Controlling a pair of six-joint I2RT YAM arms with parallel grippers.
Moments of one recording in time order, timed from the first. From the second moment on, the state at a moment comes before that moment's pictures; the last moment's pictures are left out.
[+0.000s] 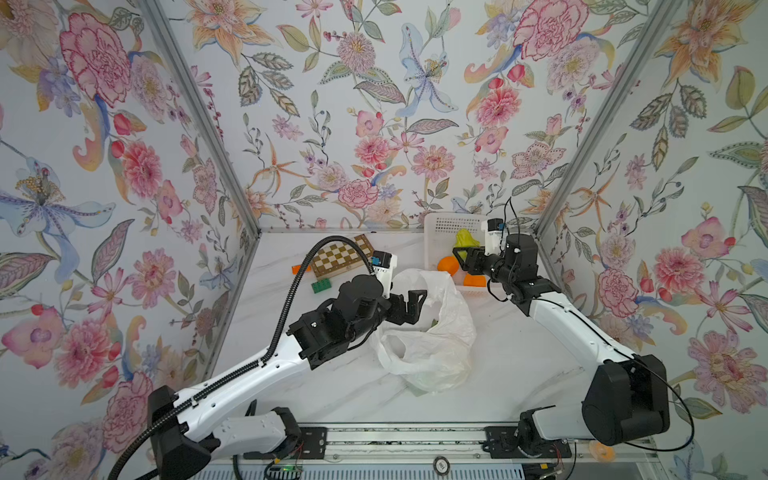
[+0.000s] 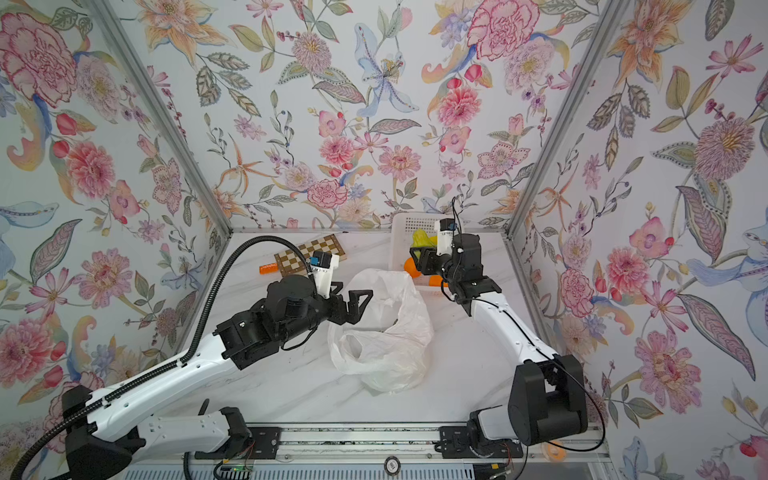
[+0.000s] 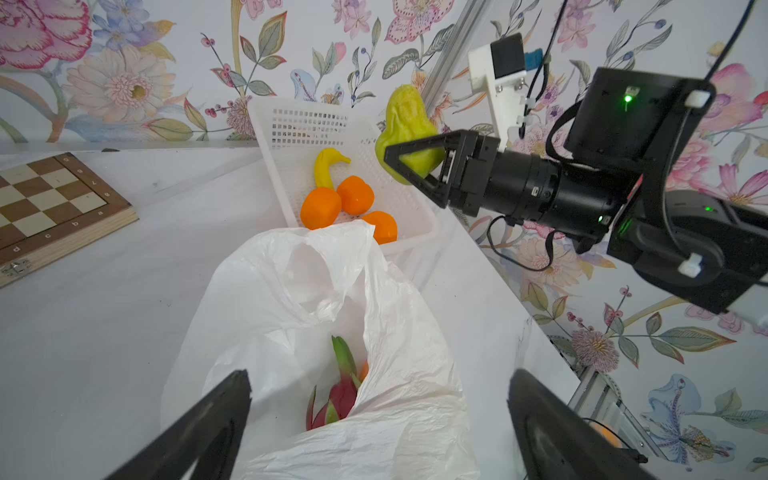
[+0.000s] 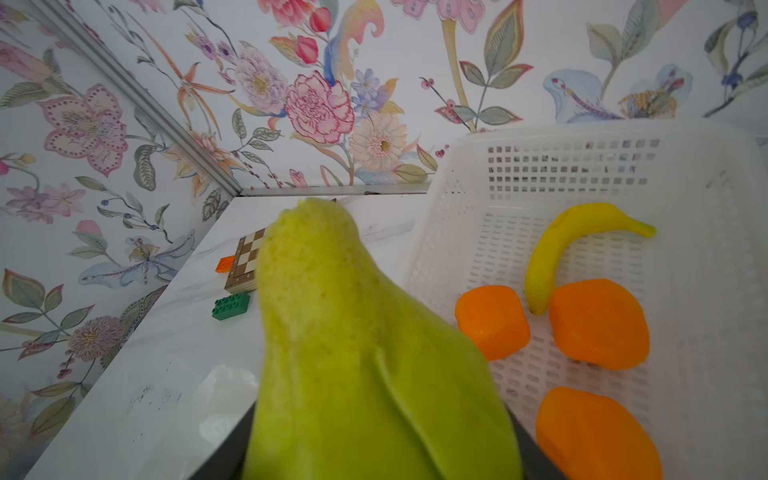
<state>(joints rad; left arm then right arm) -0.95 1.19 1.13 -0.32 -0.17 -0.49 0.23 1.44 1.09 -0.05 -0.30 0.31</state>
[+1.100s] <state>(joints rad) -0.96 1.32 1.21 -0.37 -0.16 -0.51 0.21 1.95 1.35 -0.40 -0.23 0.44</state>
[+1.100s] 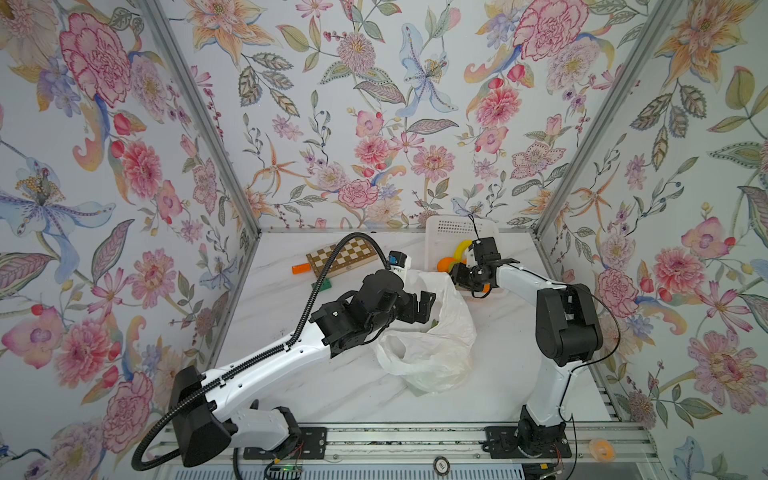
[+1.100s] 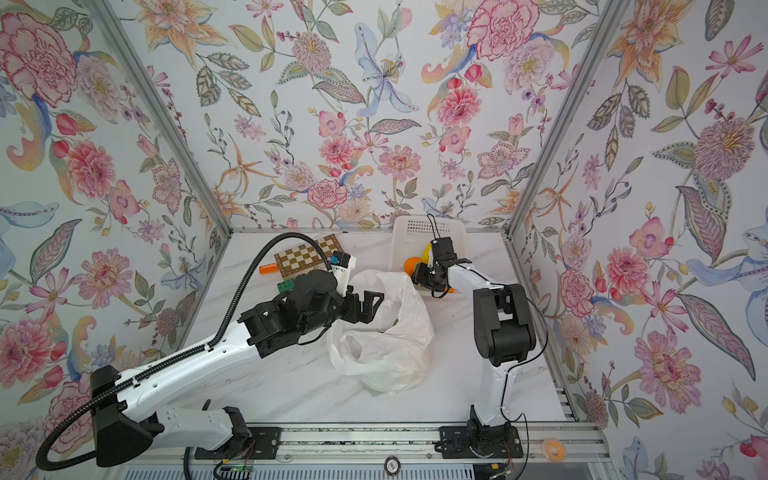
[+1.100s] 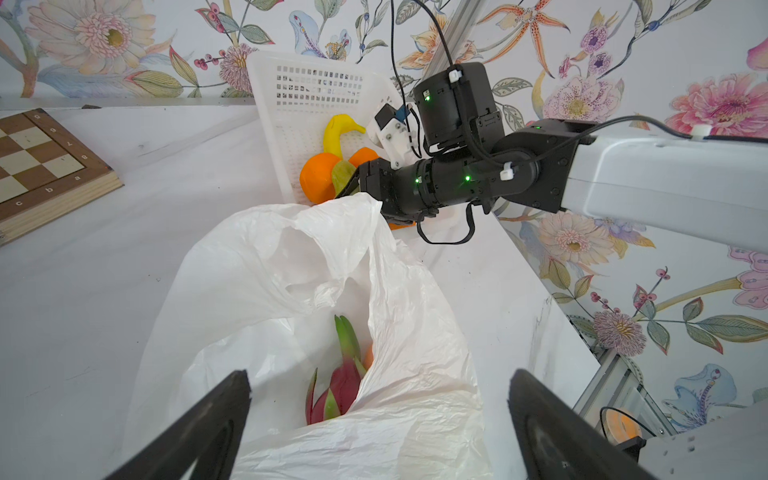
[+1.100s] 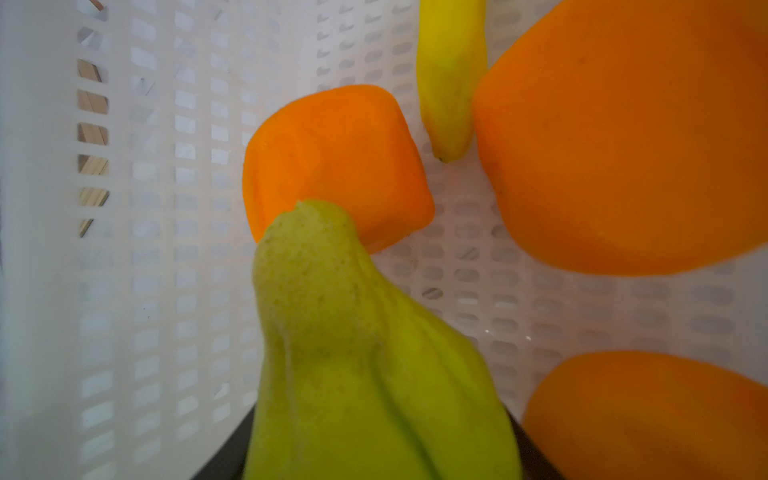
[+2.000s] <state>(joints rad) -1.00 1.30 1.13 -0.45 -0.22 -0.58 0.23 1.45 1.29 -0.51 -0.21 0.42</state>
